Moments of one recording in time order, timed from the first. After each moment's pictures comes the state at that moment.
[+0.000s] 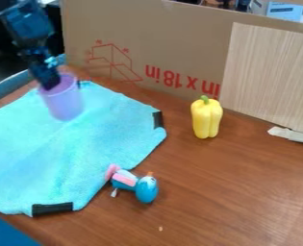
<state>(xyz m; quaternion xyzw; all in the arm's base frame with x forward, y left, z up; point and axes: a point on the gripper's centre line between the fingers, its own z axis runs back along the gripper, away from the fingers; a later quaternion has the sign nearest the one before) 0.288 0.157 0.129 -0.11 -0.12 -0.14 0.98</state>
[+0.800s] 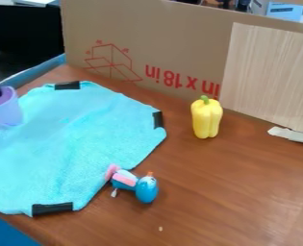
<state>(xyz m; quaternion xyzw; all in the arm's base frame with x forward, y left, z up) 0.255 0.258 0.090 -0.08 -0.10 -0.13 0.98</state>
